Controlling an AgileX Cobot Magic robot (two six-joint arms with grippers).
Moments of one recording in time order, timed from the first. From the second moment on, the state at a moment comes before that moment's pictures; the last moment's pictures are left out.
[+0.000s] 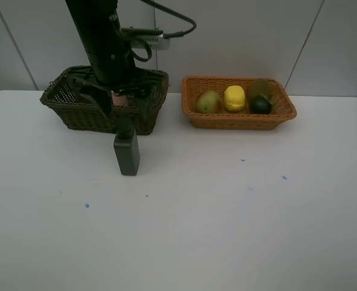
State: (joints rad) left arm -0.55 1.94 -1.57 -0.01 1.11 -0.31; right arm -0.02 0.00 -0.52 -0.11 1.06 0.01
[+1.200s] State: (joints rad) left arm -0.60 1.94 -1.57 0.01 1.06 -0.44; right arm -0.02 0.00 -0.52 -0.11 1.06 0.01
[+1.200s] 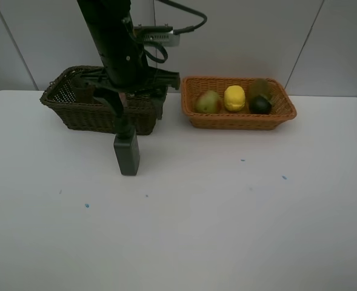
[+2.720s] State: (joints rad) left arm -0.60 2.04 -1.57 0.09 1.14 -0.60; right arm -0.02 0.00 -0.52 -0.11 1.06 0.02
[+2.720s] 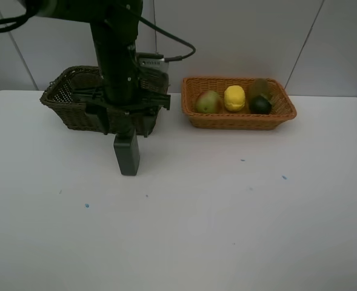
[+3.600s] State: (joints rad) left arm -0.59 2.12 -1.50 0.10 1.07 -0.60; right arm -0.02 0.00 -0.52 -0.11 1.06 0.02
